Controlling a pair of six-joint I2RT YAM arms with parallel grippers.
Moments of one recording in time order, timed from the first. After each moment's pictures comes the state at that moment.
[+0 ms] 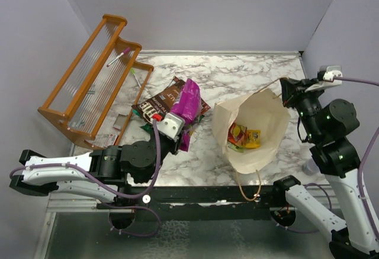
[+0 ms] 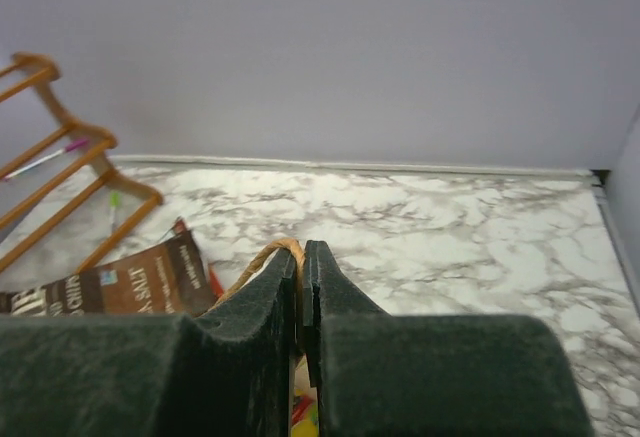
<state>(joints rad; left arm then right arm) -1.60 0.86 1.09 -0.35 -1.01 0.00 0.35 0.66 1.08 -0.30 0.12 0.12</state>
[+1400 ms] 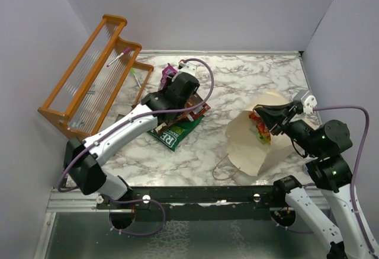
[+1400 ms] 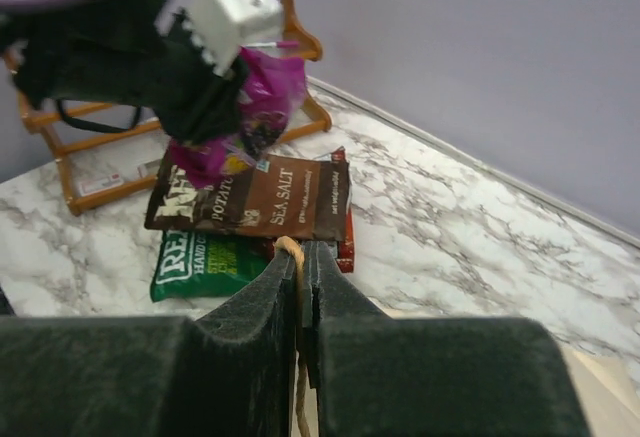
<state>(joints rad) -0.80 1.42 1.33 -0.61 -0.72 -0.09 0.34 0.52 0.86 -0.24 -0.40 0.02</state>
